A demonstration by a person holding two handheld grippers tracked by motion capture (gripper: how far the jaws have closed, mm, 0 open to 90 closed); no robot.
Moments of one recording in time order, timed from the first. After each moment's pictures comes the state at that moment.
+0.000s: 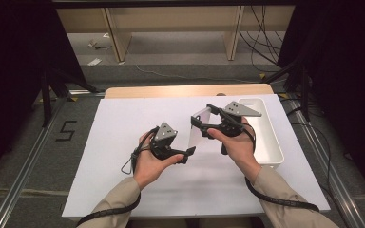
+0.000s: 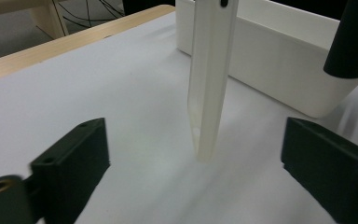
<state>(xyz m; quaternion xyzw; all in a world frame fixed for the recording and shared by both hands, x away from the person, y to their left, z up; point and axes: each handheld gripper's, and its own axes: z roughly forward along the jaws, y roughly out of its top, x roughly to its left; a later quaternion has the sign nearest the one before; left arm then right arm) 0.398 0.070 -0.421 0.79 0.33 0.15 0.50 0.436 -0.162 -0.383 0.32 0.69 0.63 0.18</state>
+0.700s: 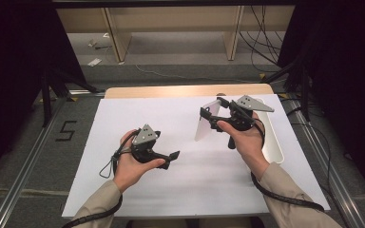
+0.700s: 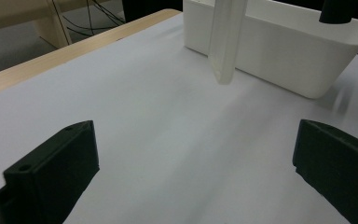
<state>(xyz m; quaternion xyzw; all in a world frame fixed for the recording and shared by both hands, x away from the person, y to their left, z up) 0.385 0.118 -0.418 0.79 0.31 0.16 0.51 0.441 -0.183 -0.367 0.33 0.67 0.64 0.20</state>
